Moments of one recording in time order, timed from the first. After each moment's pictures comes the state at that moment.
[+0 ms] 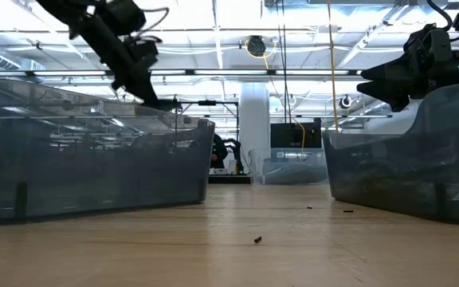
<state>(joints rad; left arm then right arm) 0.64 1.18 0.90 -0.38 -0.05 0.08 -0.50 0.02 0.01 0.07 -0.26 0.17</state>
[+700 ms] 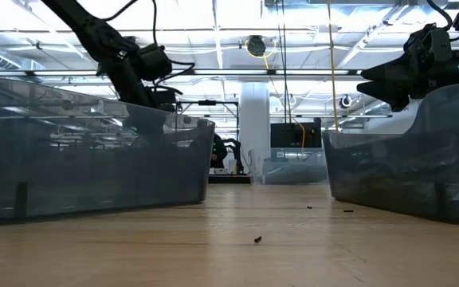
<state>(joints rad) 0.63 1.52 0.90 -0.29 -0.05 0.00 -0.50 0.02 0.01 0.07 -0.26 0.17</state>
